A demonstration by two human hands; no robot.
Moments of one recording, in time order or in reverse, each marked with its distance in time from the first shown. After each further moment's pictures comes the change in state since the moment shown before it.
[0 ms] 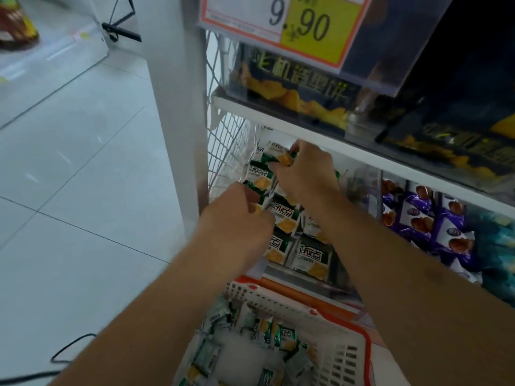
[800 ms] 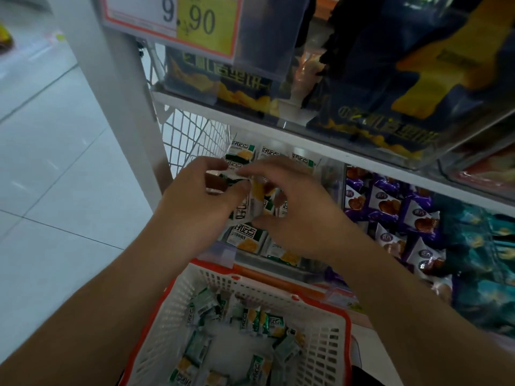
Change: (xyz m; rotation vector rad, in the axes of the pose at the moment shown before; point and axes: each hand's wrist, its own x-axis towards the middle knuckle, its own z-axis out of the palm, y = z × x) left_hand -0.003 0.011 0.000 -0.138 0.088 0.142; right_hand -0.084 0.045 -0.053 0.240 -0.209 -0.580
